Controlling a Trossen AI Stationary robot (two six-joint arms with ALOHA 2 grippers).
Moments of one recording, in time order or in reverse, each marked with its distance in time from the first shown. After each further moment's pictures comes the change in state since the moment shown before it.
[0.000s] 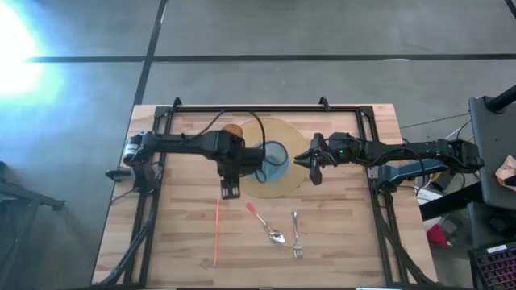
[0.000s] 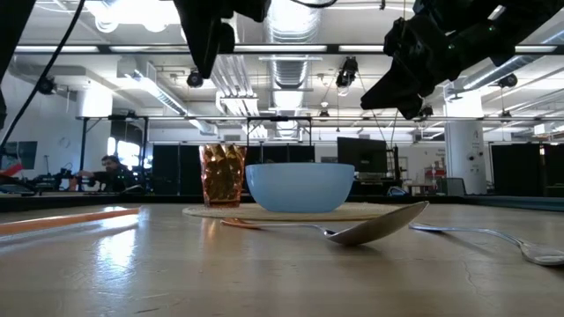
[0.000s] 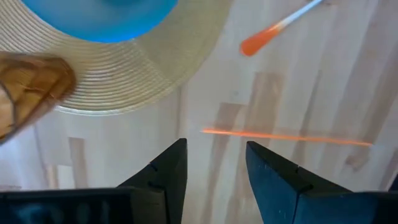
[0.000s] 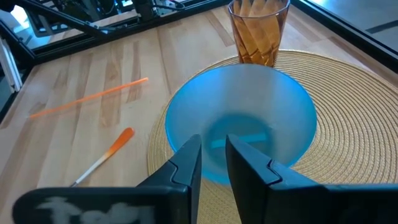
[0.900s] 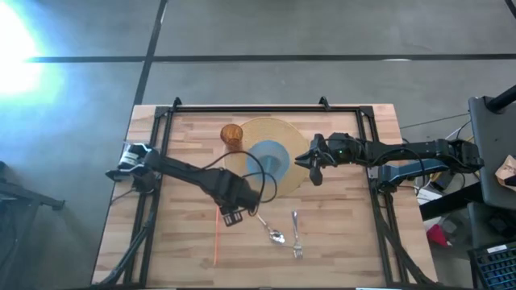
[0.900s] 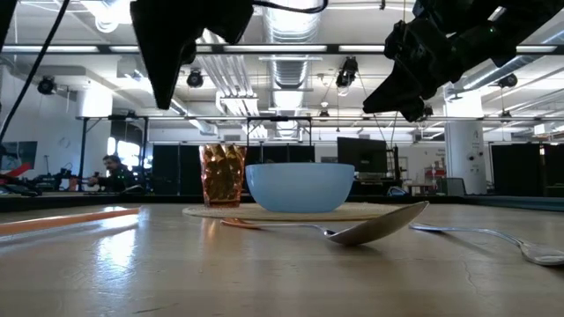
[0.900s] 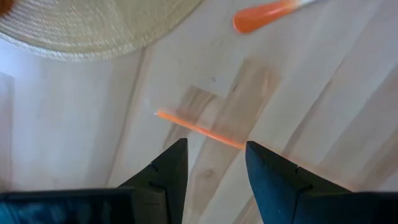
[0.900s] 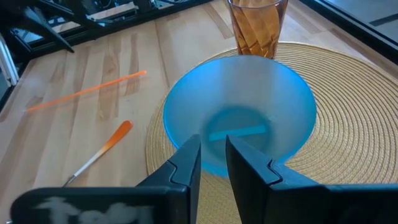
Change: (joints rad) left arm -0.230 0.000 -0.264 0.184 -0.087 -0.510; right arm 0.000 0.000 -0.003 -0.022 0.000 0.000
